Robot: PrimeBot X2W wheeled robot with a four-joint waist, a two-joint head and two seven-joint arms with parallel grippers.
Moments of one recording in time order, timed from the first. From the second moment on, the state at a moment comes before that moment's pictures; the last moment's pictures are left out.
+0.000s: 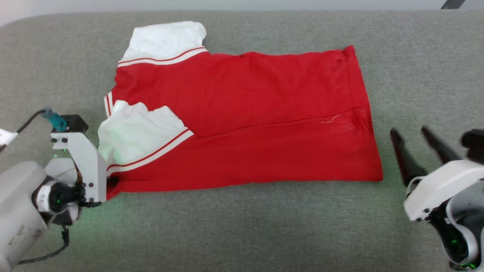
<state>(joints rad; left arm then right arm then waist) -0.91 0.84 -1.17 0.50 -1.46 0.10 0.58 -0.24 -0.09 -0.08 -0.20 0.27 0.13 0.44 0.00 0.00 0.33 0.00</state>
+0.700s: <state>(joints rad) -0.94 0.74 -1.17 0.57 -1.44 0.03 0.55 -0.37 -0.12 -0.03 0.10 0.22 0.13 0.81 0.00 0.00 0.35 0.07</state>
